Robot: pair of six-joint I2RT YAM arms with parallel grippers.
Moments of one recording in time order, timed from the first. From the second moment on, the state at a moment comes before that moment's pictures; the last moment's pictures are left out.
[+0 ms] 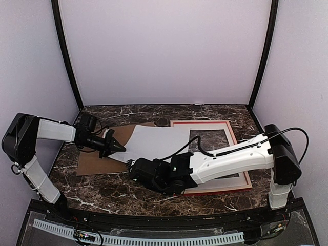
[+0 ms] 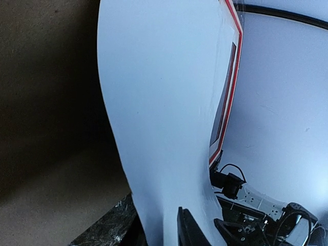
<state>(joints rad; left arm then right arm) -0.23 1.64 0.82 -0.20 0.91 -0.73 1.43 1.97 1.50 -0.58 0.69 -0.10</state>
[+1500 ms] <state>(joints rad) -0.50 1.46 0.77 0.12 0.54 -1.01 0.64 1.44 1.07 -0.76 0.37 0.39</state>
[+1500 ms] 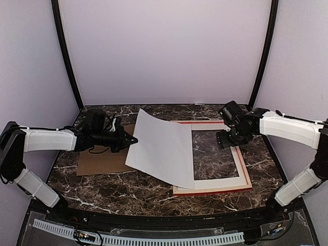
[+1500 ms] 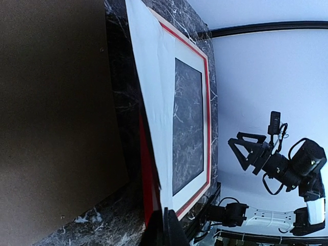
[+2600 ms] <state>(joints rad) -0.50 1.42 0.76 0.05 0.53 -0.89 0.16 1.58 0.82 -0.48 -0.09 0.31</state>
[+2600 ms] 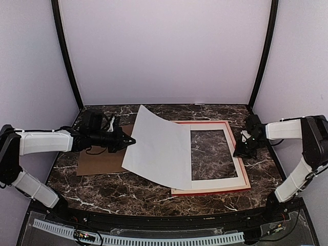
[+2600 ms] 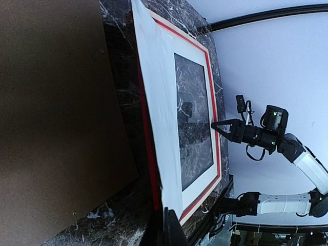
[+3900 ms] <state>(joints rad) -0.85 1.62 1.28 0.25 0.54 -0.97 0.15 1.38 0.87 -0.54 -0.11 0.36</state>
